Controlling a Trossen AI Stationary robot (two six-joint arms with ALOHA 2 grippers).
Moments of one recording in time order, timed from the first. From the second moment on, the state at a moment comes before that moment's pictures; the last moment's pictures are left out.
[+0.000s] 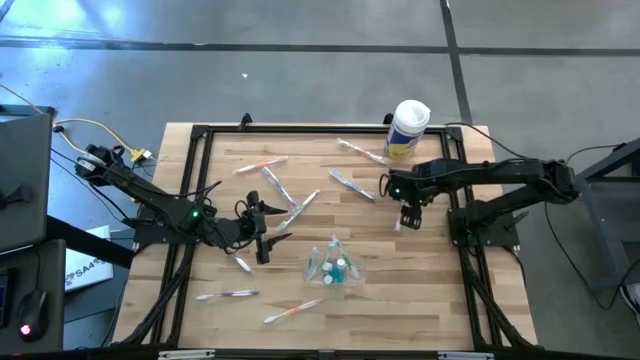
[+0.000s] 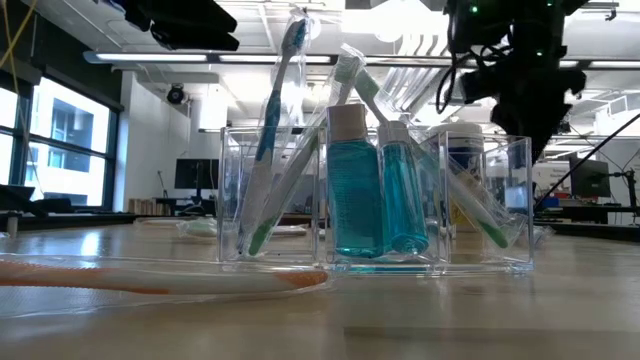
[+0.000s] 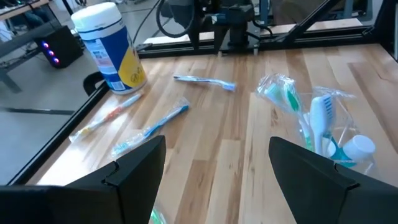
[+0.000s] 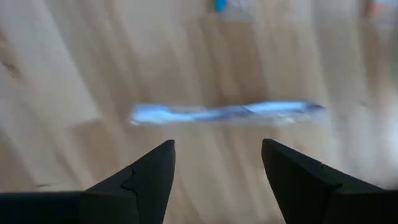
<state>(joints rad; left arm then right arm) -0.46 1.10 0.68 0.06 -0.71 -0.11 -0.15 1.27 0.90 -1.09 0.11 0.17</state>
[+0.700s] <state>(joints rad) -0.46 1.10 0.68 0.06 -0.70 -0.14 -0.16 1.40 0.84 -1.07 0.22 -0.33</state>
